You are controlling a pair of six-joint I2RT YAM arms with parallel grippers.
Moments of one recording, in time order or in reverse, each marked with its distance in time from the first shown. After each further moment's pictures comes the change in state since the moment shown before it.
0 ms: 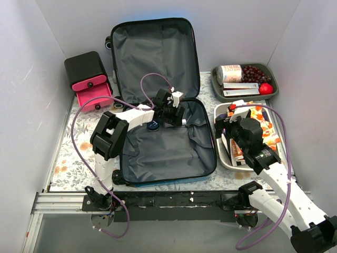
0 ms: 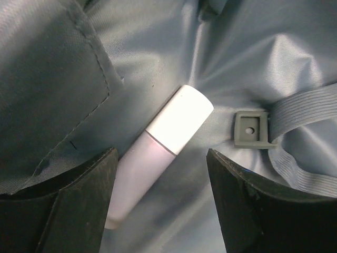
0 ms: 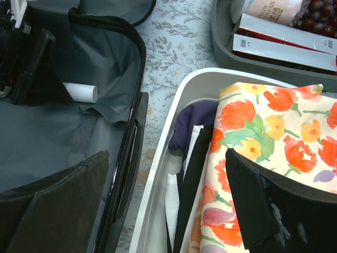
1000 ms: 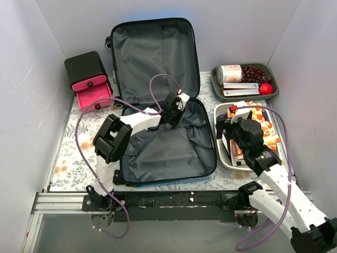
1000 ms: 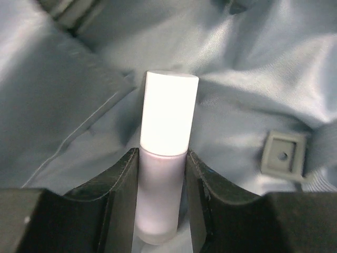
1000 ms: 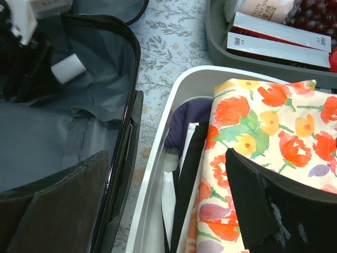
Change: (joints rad) left arm -0.104 0.013 0.020 -0.018 -0.376 0.101; right arm 0.000 -0.023 -0.016 0.000 0.021 0.000
